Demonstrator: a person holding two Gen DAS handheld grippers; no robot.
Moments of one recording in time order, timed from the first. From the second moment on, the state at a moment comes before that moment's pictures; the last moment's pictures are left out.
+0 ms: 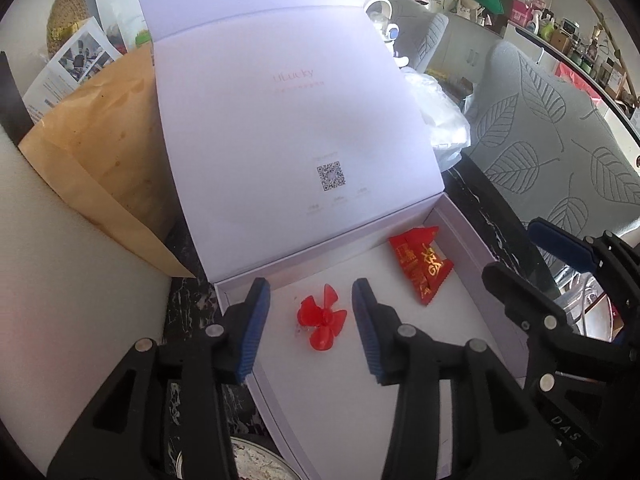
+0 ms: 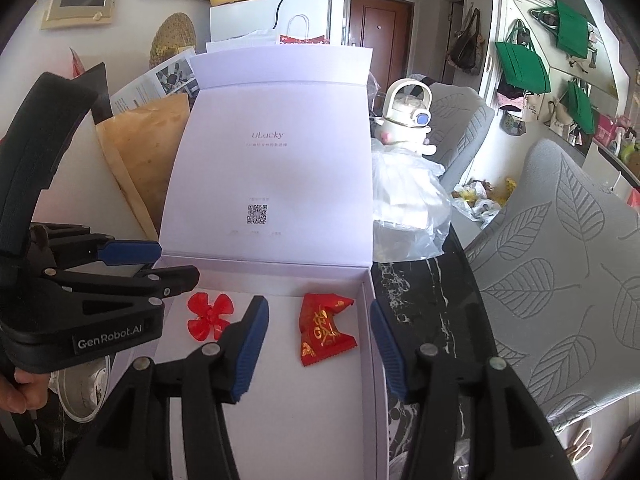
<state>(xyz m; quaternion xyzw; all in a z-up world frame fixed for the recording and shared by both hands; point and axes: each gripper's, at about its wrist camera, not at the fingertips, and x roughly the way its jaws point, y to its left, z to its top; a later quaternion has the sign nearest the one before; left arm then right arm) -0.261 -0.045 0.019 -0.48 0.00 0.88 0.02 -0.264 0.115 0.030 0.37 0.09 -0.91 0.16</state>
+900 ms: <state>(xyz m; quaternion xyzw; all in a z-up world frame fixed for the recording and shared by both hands) -0.162 -0.041 0.101 -0.41 0.01 0.91 -0.01 -0.158 0.132 0.106 0.31 0.09 -0.94 0.15</state>
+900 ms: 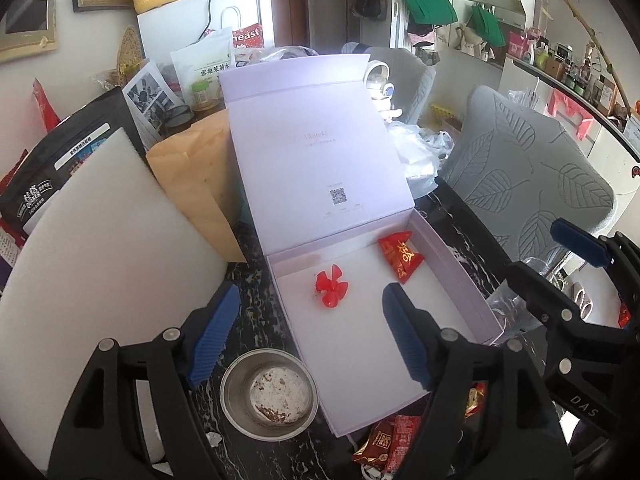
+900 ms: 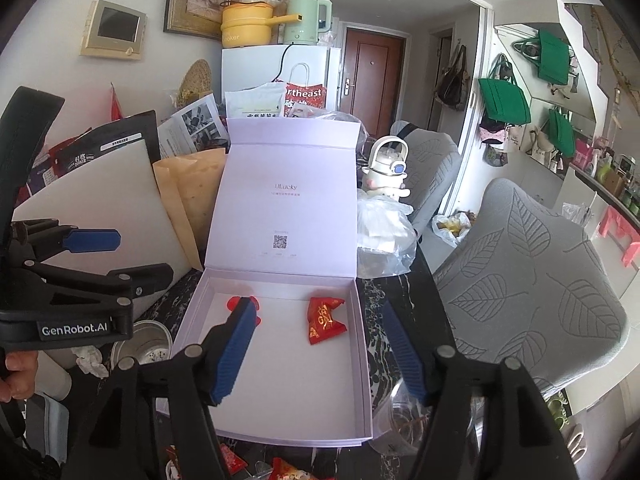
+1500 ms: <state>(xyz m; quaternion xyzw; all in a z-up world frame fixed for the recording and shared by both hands) -0.077 -0.023 0.126 -0.39 0.03 0.92 -0.02 -0.071 0.156 0.121 0.29 0.10 -0.94 0.14</state>
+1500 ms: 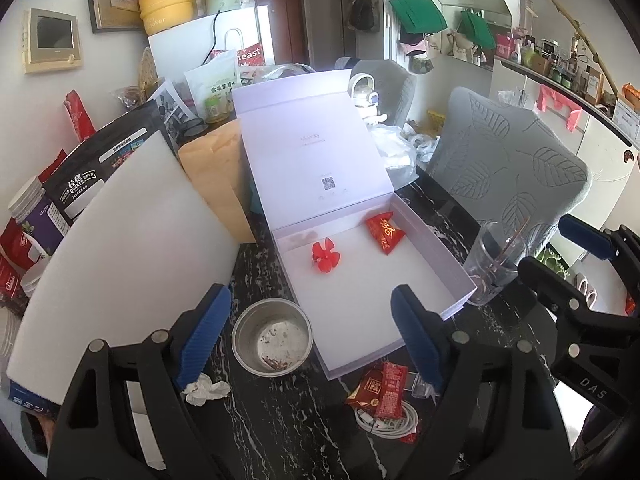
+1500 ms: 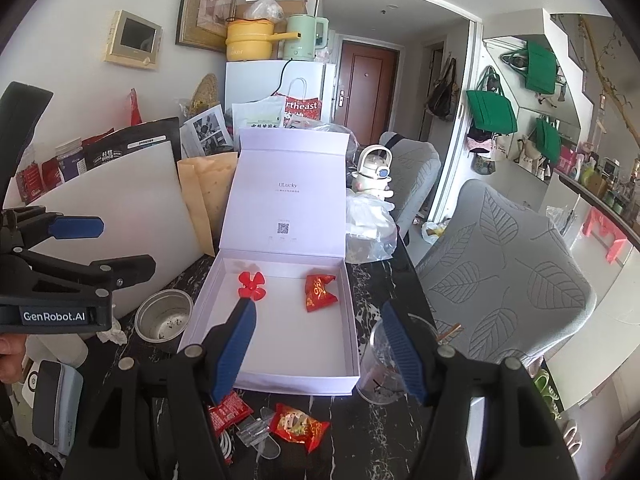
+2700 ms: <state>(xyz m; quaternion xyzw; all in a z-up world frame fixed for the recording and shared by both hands) -0.018 -0.016 0.042 -0.44 0.02 0.90 0.02 -0.017 0.154 0.033 0.35 0.08 -0.92 0.16</state>
